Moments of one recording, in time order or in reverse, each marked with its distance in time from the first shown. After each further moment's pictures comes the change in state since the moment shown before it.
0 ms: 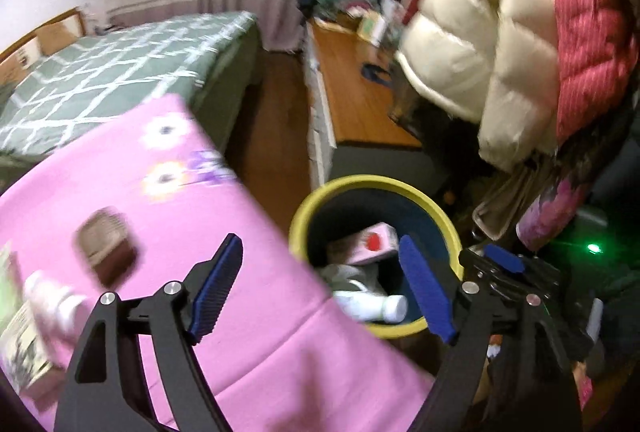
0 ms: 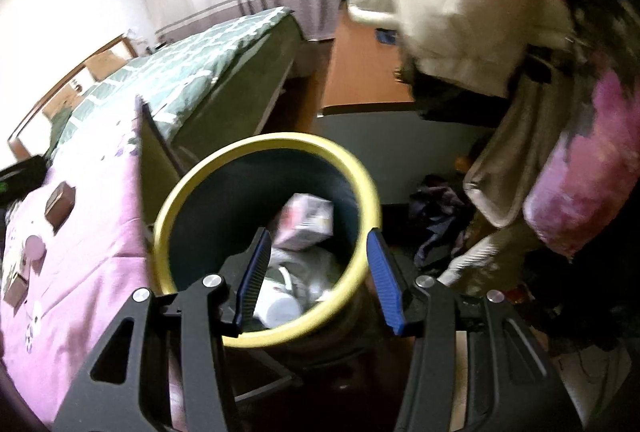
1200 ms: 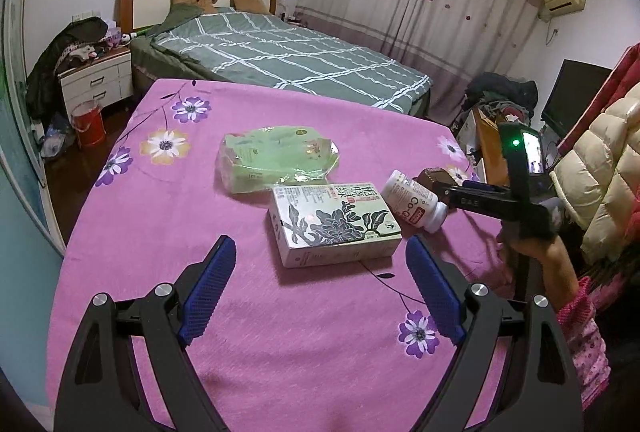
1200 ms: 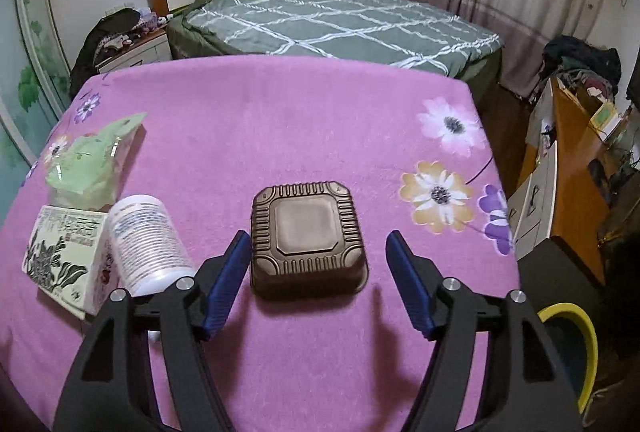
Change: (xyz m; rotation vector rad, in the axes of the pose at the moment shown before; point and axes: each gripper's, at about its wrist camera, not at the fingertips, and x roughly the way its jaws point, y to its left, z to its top) left arm -0.193 0.237 -0.176 -0.480 -0.191 0.350; right arm 0.087 0.360 0.020 -0.643 0.113 0.285
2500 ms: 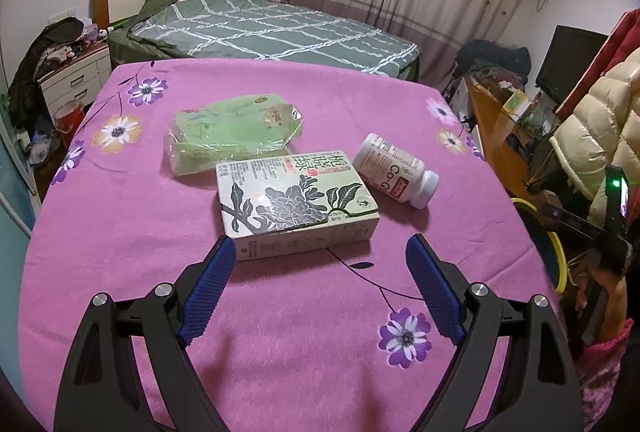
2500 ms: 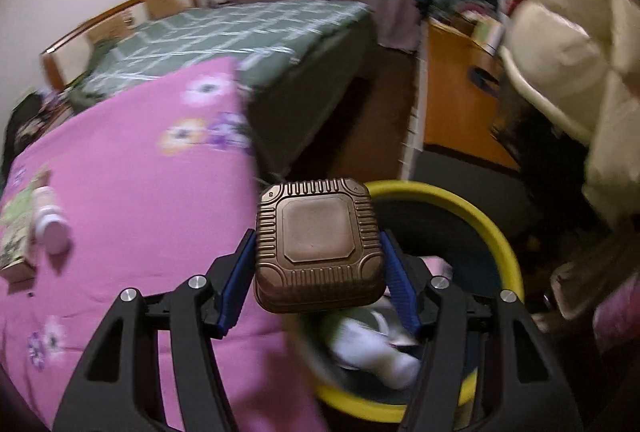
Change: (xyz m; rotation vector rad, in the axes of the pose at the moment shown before) left arm 0.055 -0.036 -0.006 0.074 0.100 -0.014; right arm -0.091 -0.151 -0.115 0.383 -0.044 -0.267
